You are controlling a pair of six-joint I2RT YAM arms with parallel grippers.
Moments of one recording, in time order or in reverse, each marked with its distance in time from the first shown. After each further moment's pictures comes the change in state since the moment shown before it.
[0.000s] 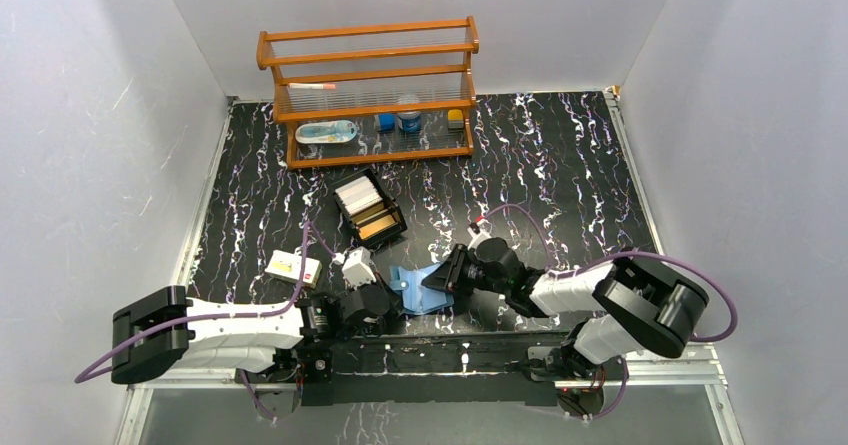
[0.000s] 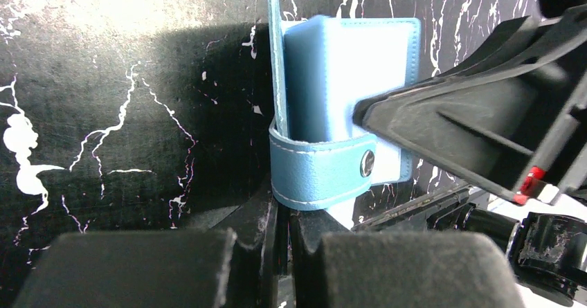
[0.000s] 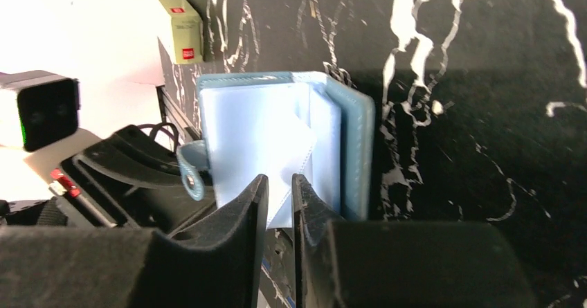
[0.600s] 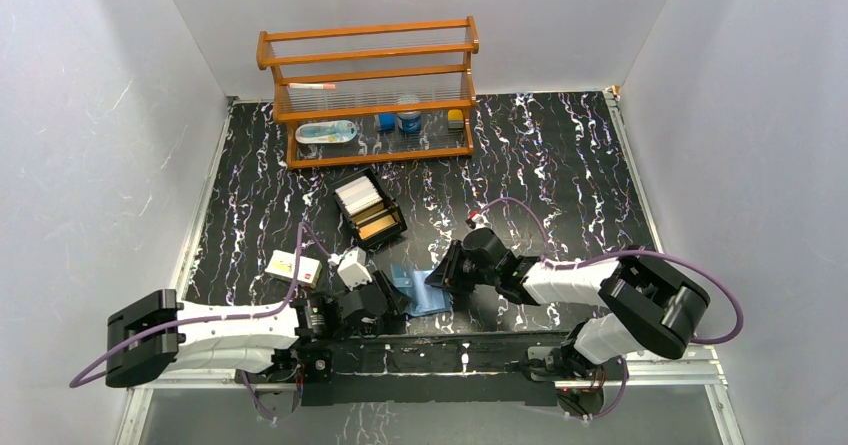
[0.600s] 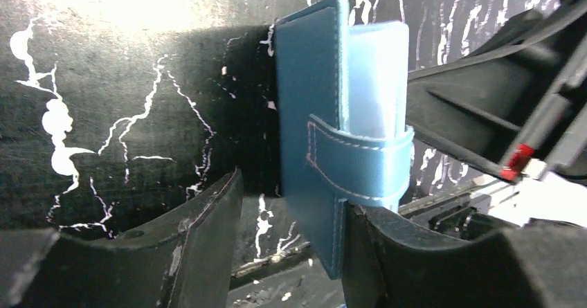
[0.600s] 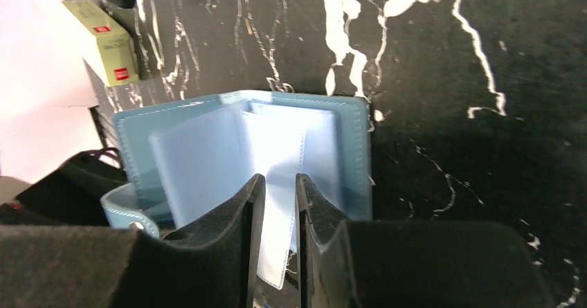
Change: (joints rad) left arm 0.000 -0.037 0.008 -0.092 -0.007 -0.030; right arm 0.000 0.010 0.129 -0.321 0.058 -0.045
